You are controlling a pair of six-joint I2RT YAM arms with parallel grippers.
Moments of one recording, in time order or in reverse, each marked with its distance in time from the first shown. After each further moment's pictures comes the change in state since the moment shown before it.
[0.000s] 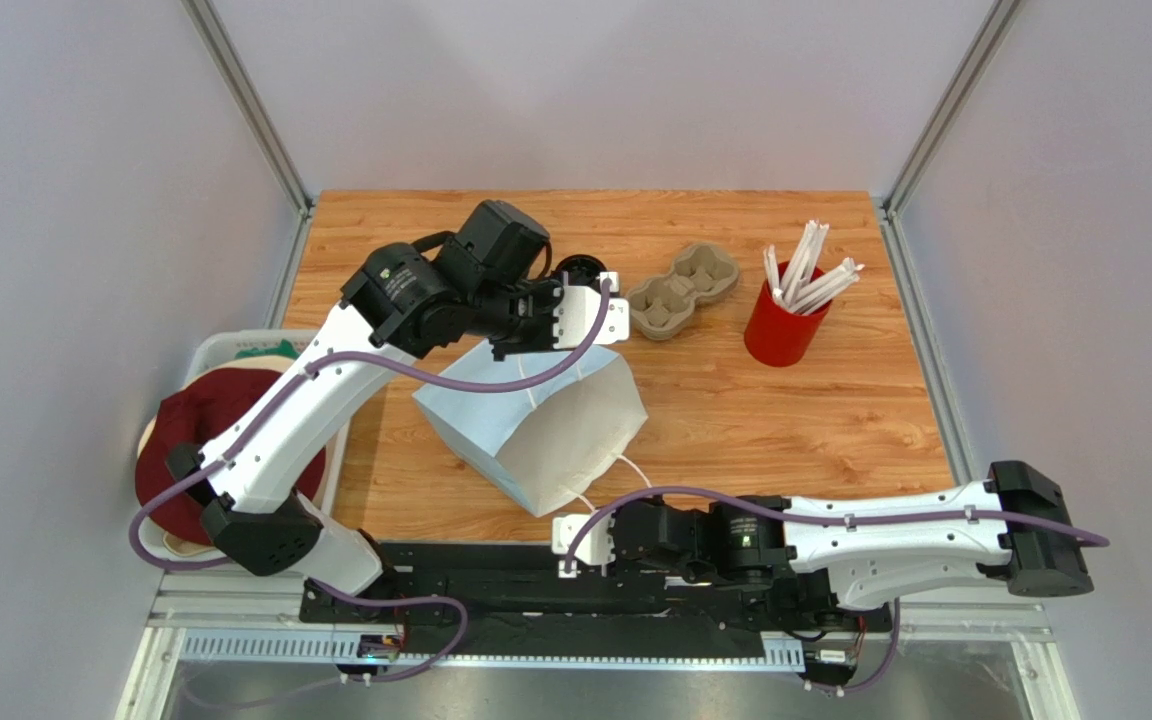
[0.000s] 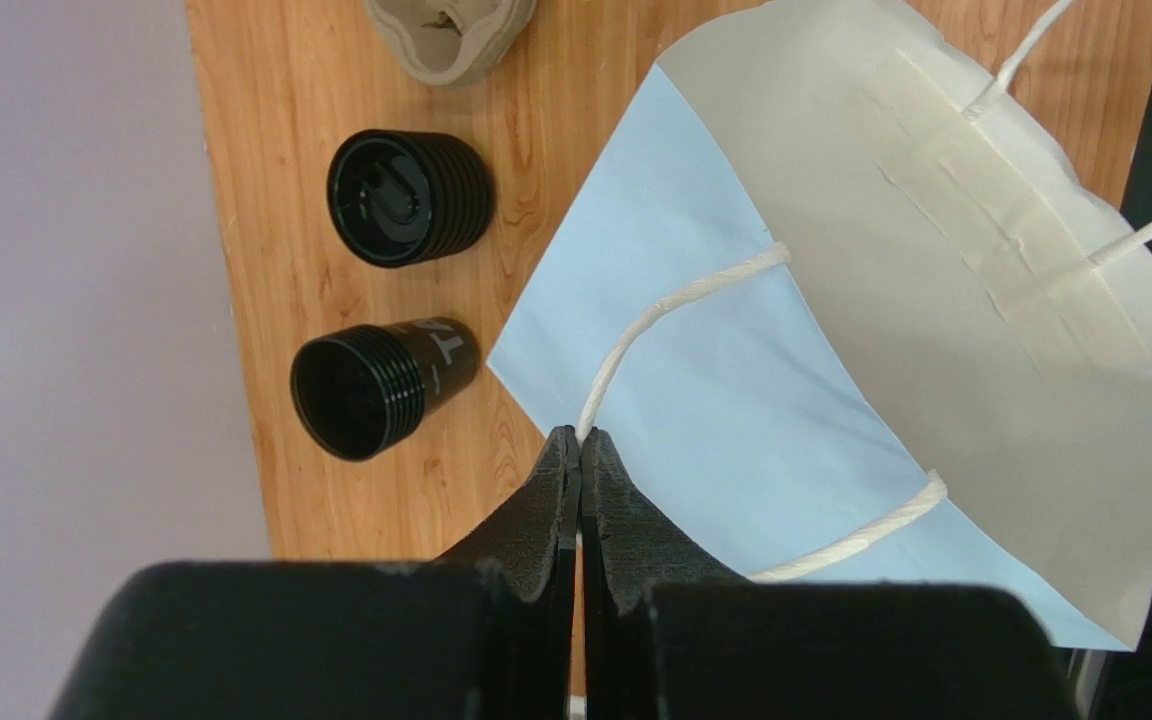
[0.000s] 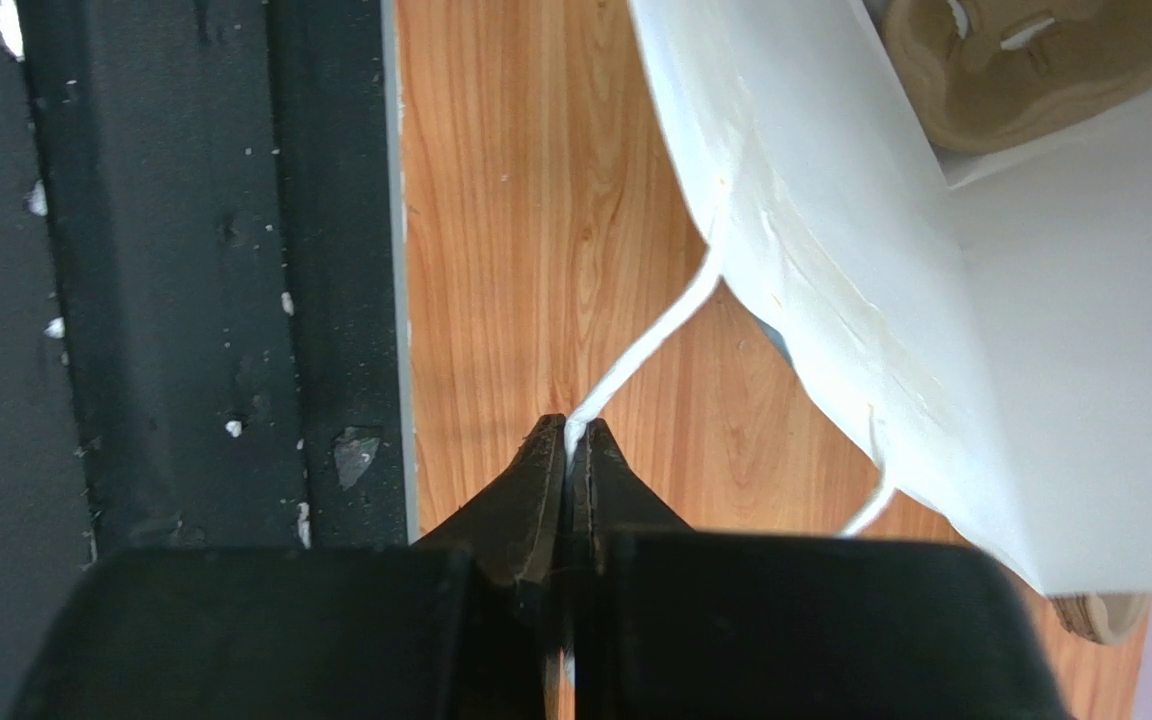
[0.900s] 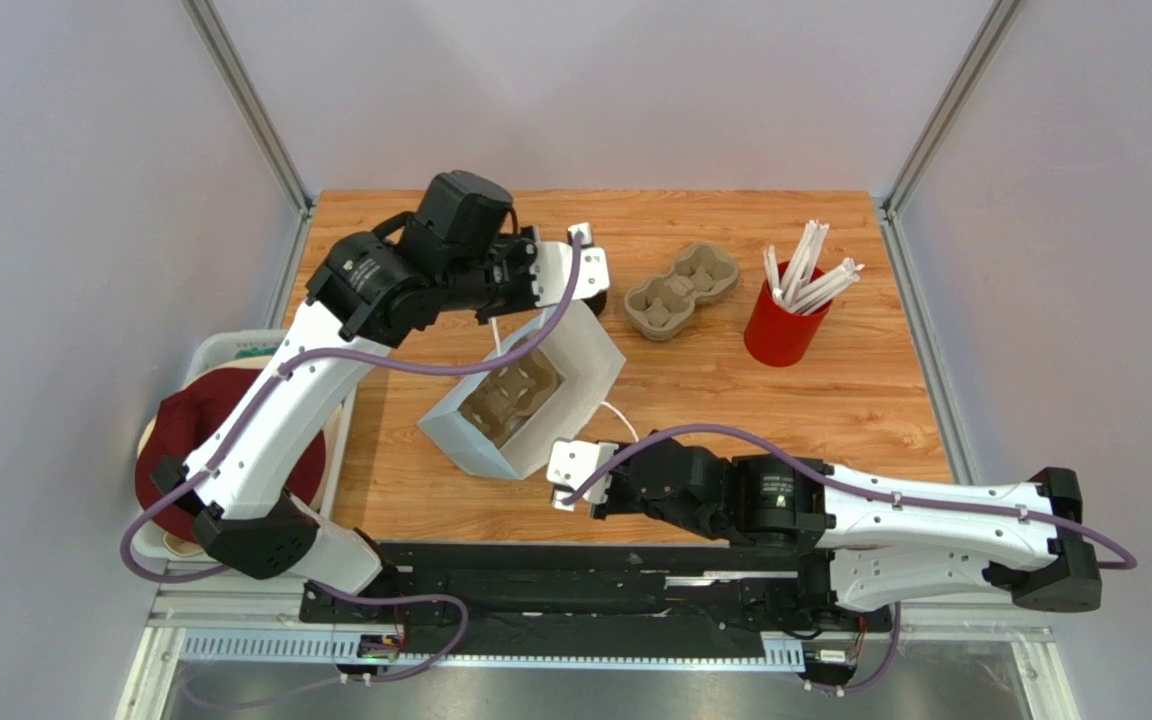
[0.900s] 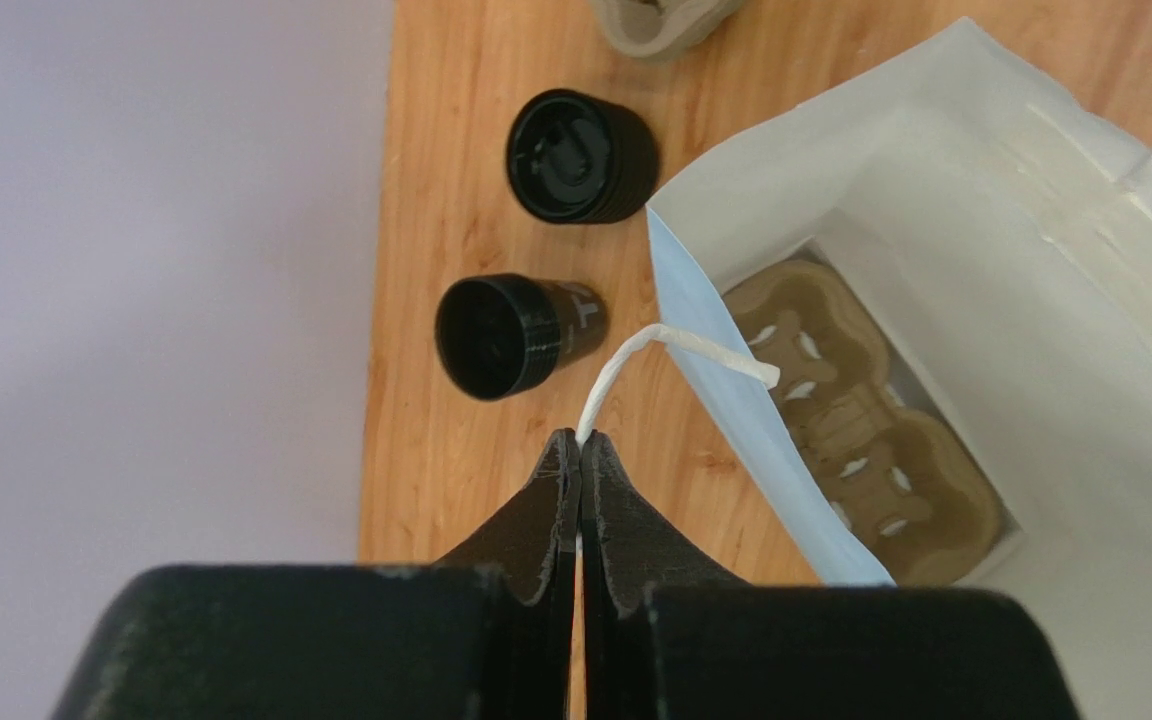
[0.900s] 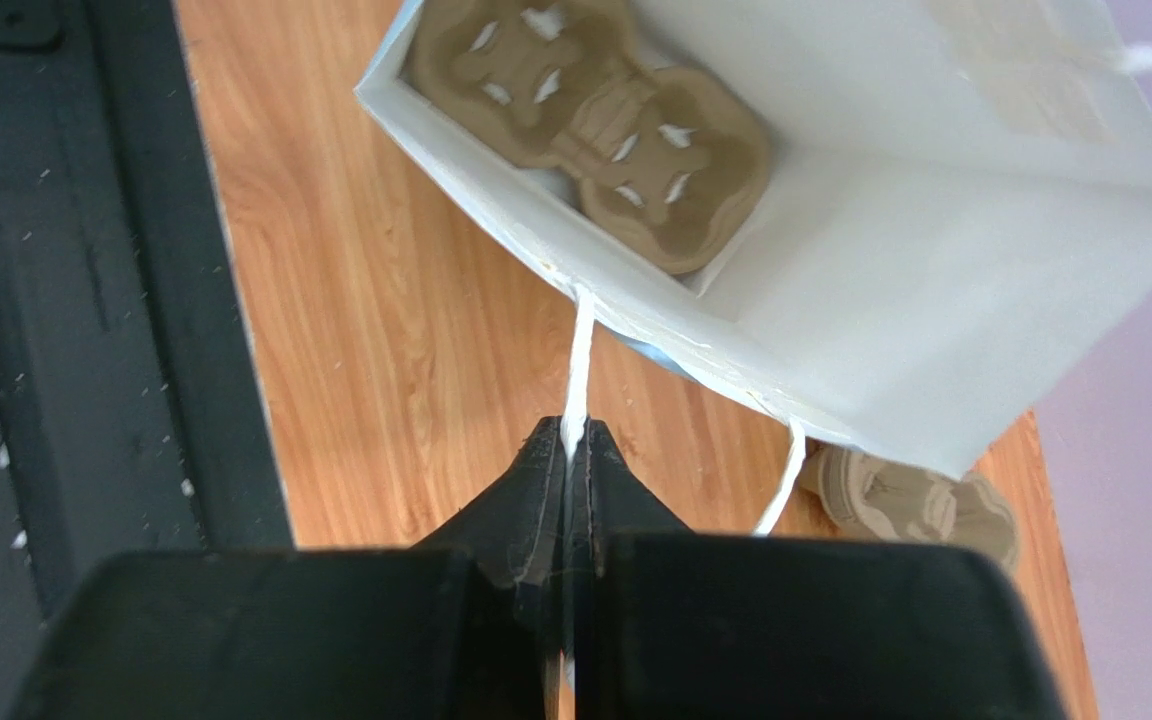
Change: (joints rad) left arm 0.063 -0.003 0.061 0.076 -0.086 0.000; right arm -0.093 -0.040 0.261 -0.043 0.032 -0.010
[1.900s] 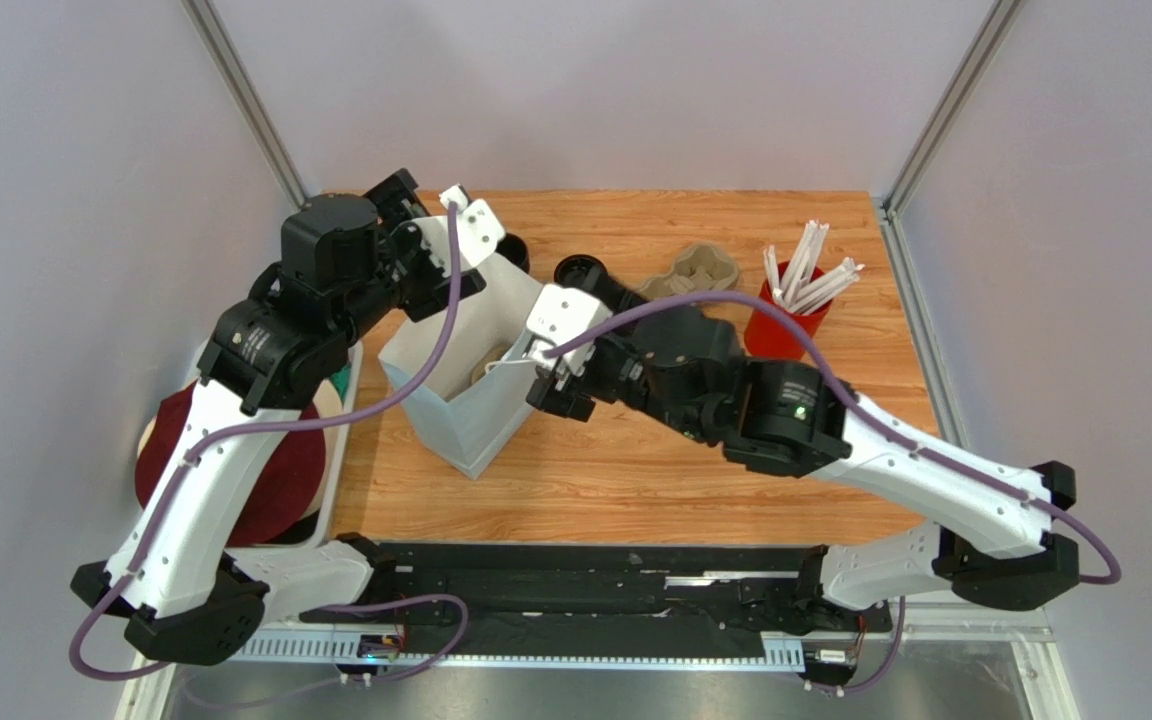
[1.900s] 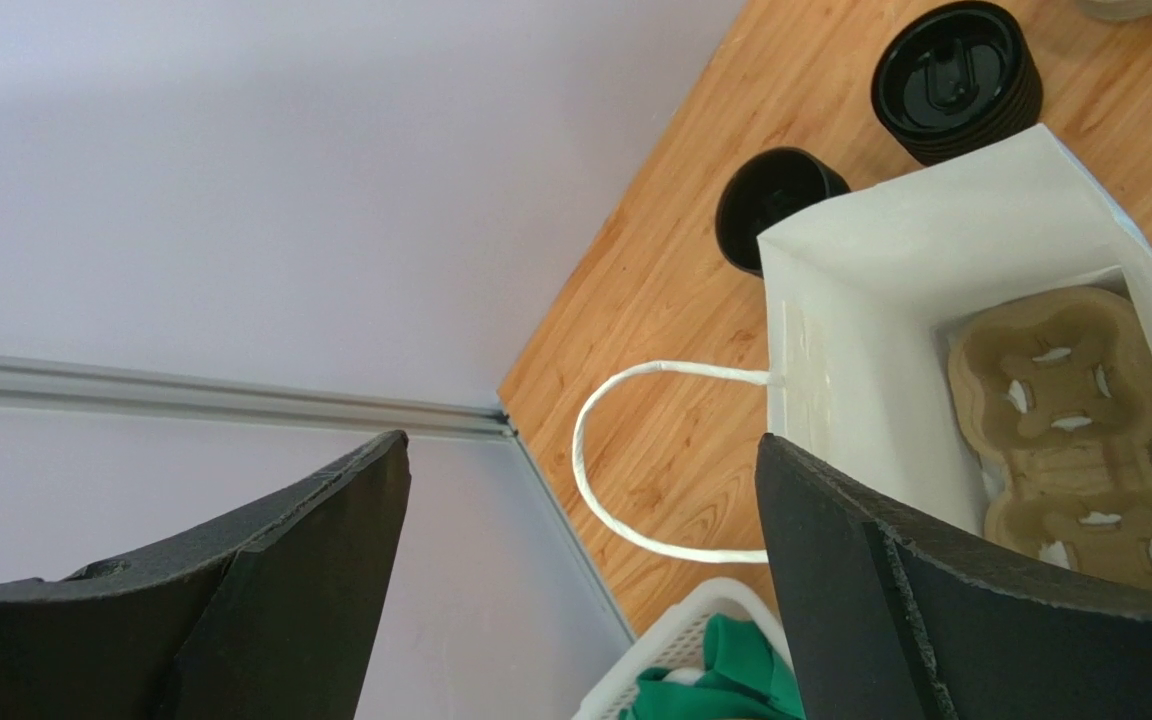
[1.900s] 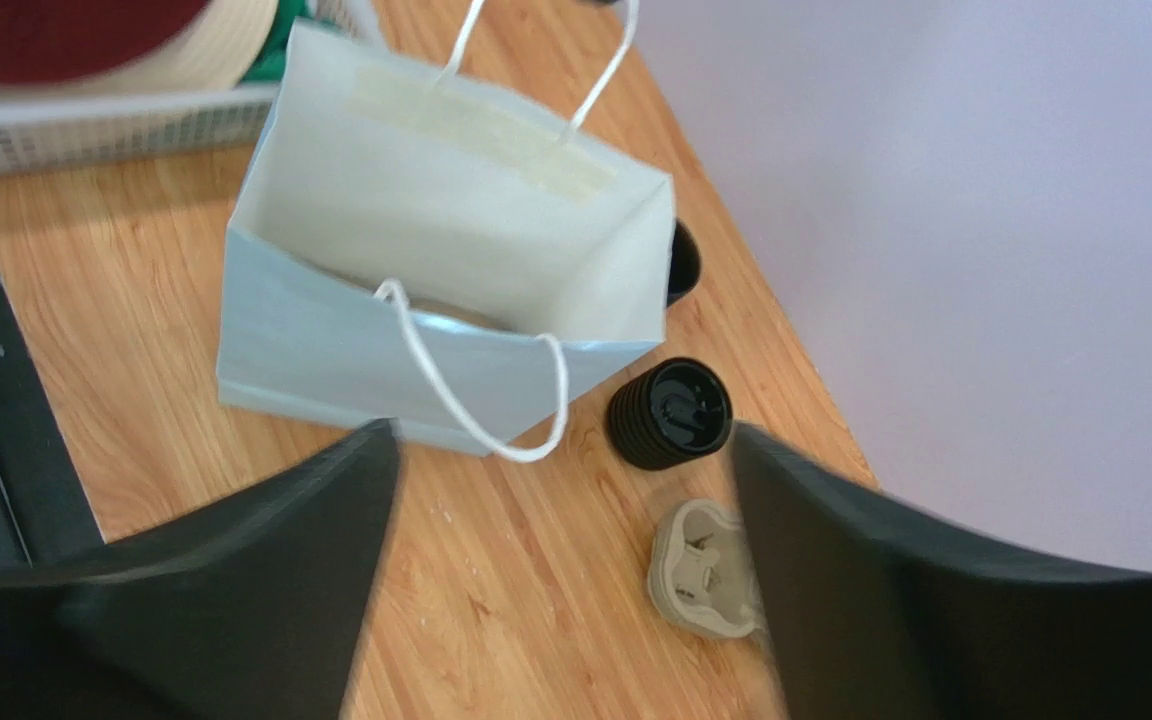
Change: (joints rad) left arm 0.214 -0.325 -0.281 0.324 -0.212 -0.040; right arm -0.179 0.235 0.599 -0.108 -0.021 -0.034
